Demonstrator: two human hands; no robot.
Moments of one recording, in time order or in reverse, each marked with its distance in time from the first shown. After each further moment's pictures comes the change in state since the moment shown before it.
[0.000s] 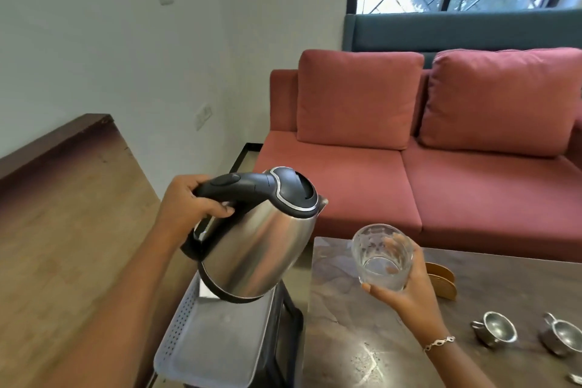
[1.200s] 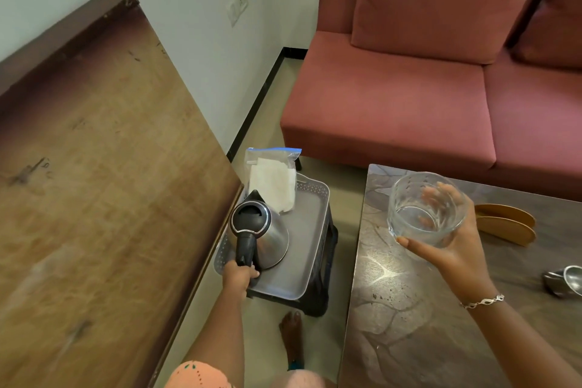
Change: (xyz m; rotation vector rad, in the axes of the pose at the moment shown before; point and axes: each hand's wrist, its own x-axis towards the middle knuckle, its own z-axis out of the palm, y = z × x) left_hand -0.107 -0.335 0.056 -0.220 0.208 -1.172; right_hand 0.007 0.009 0.087 -0.005 -0.121 0.104
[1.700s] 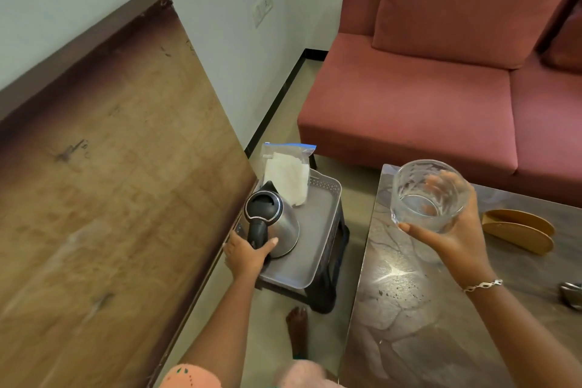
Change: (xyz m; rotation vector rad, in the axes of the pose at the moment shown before) left_hand -0.061 0.023 -0.006 0.415 0.288 0.313; right_hand 0.005 -0.002 -0.001 0.035 -0.046 -0.041
